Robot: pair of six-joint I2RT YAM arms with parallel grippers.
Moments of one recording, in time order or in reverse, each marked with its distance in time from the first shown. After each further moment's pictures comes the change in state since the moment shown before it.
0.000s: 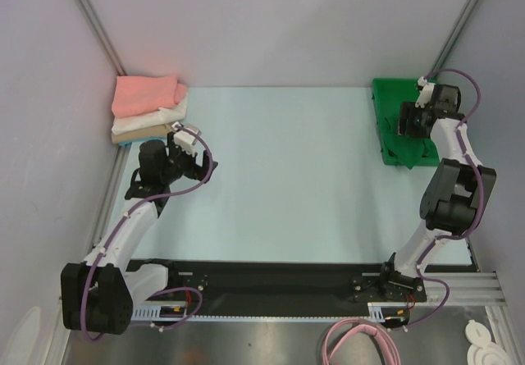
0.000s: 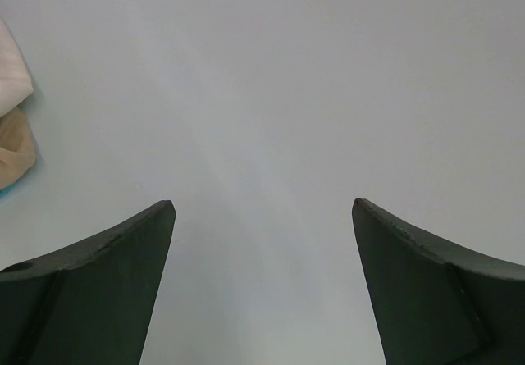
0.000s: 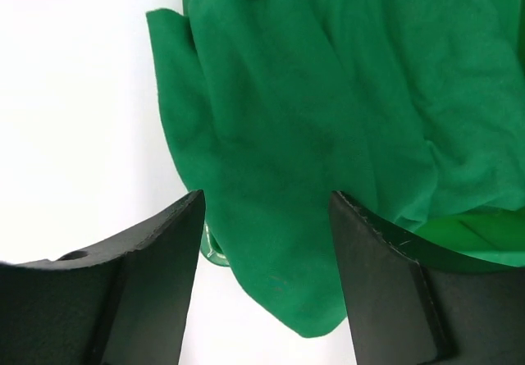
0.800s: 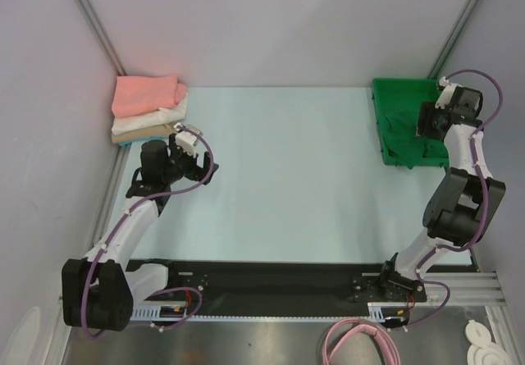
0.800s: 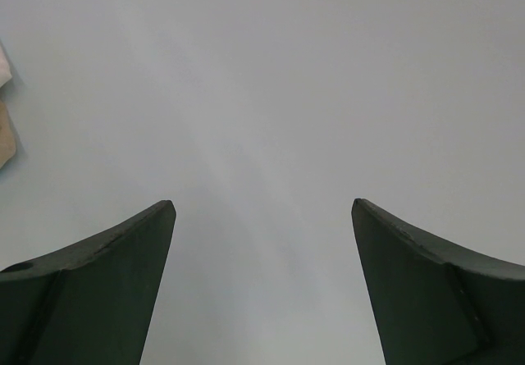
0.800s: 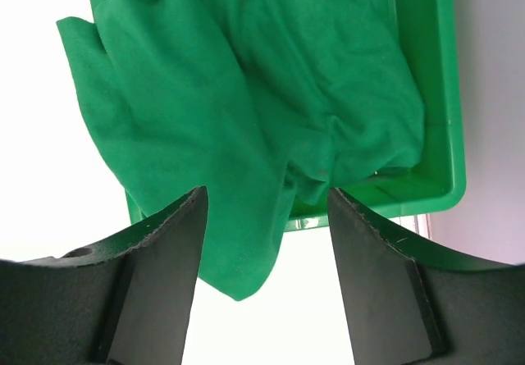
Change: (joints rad) left arm 0.000 0.022 0.000 -0.017 0.011 0.000; right arm -0.089 -0.078 -0.040 0.030 0.058 -0.032
